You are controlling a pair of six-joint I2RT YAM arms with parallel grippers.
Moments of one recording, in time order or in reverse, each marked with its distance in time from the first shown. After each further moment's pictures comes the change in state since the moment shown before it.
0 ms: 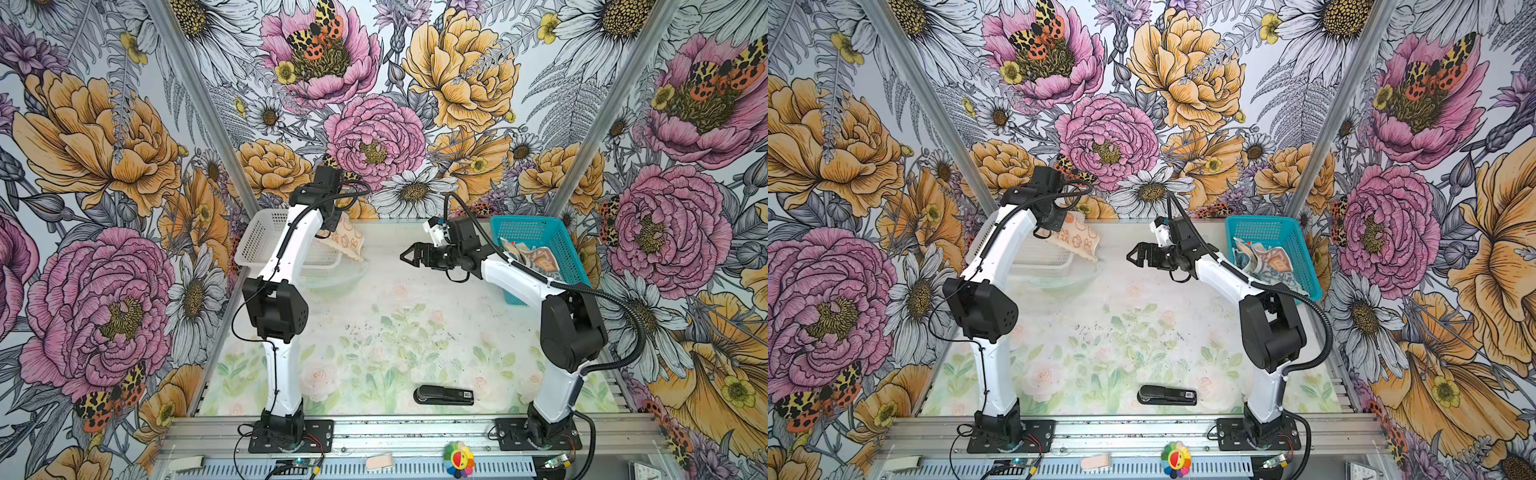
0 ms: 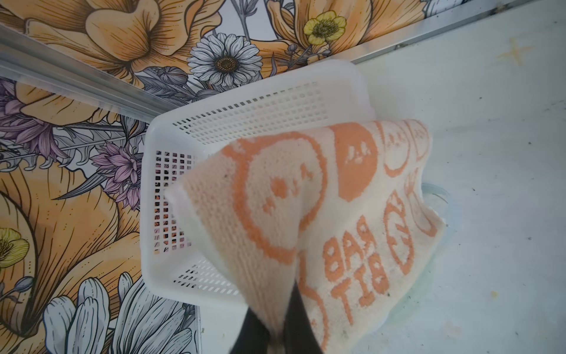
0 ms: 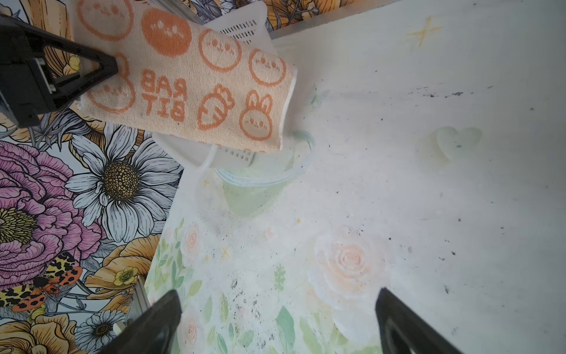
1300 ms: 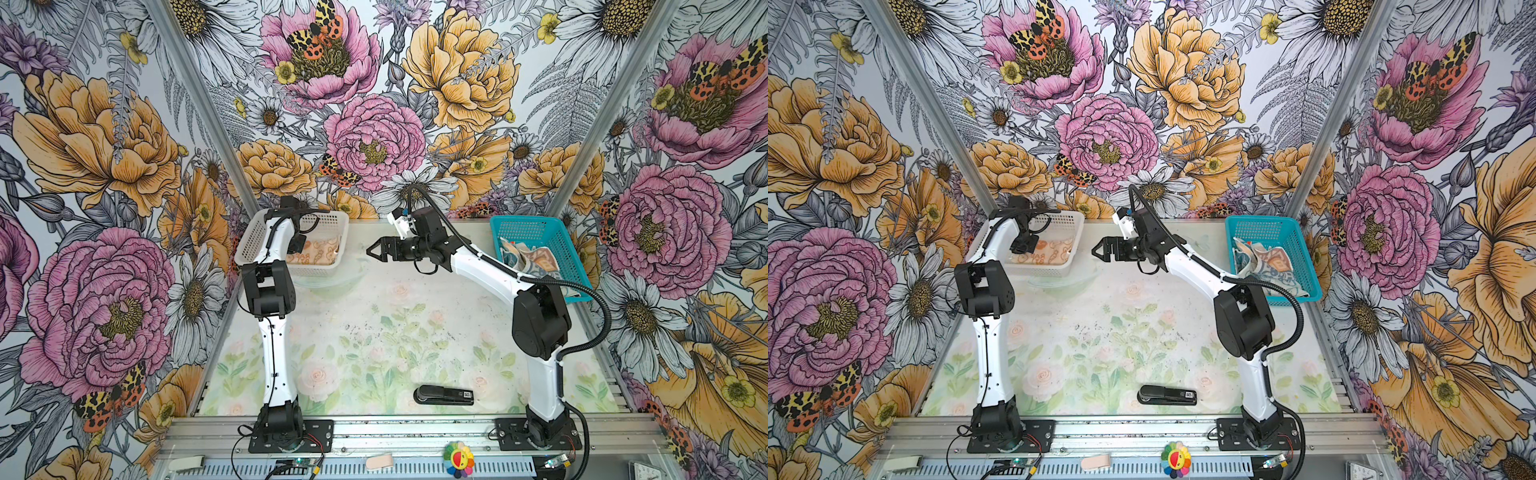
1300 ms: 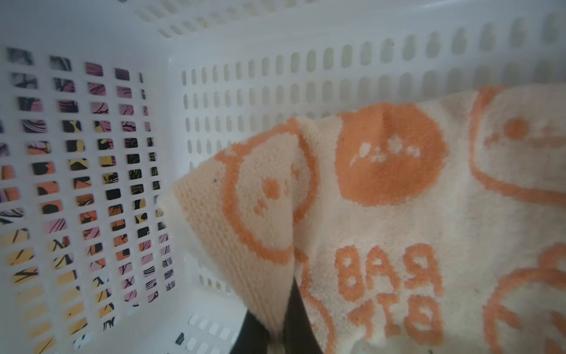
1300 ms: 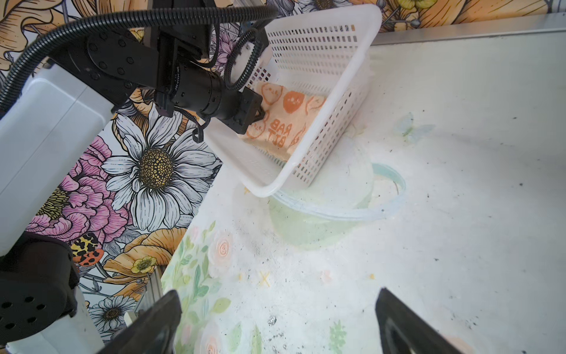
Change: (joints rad) left arm 0.282 0.407 0.083 0.076 0.068 0.116; right arm 0.143 0.180 0.297 -0.027 0.008 -0.008
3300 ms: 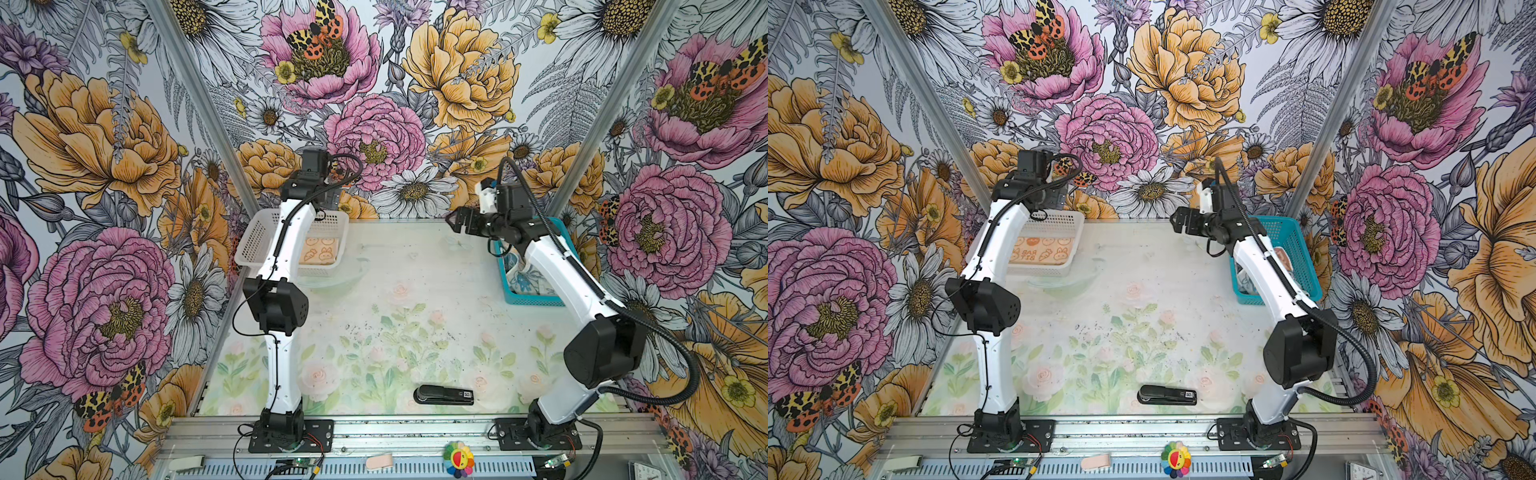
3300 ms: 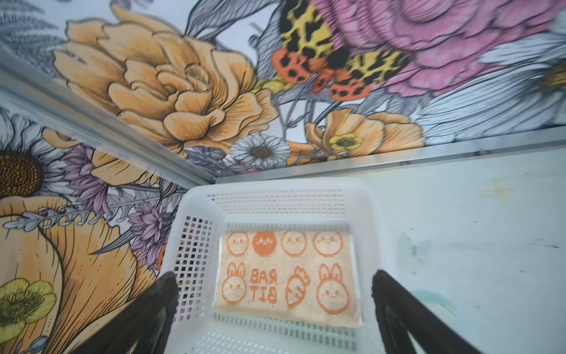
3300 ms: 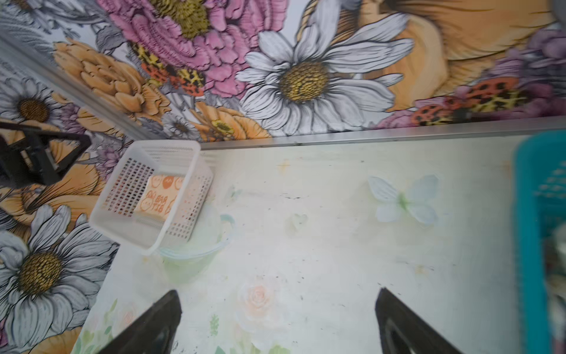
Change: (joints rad) left arm -0.307 -0.346 0.086 0.120 -0.040 -0.119; right arm -0.399 -0.389 -0.111 -0.296 0.284 -0.142
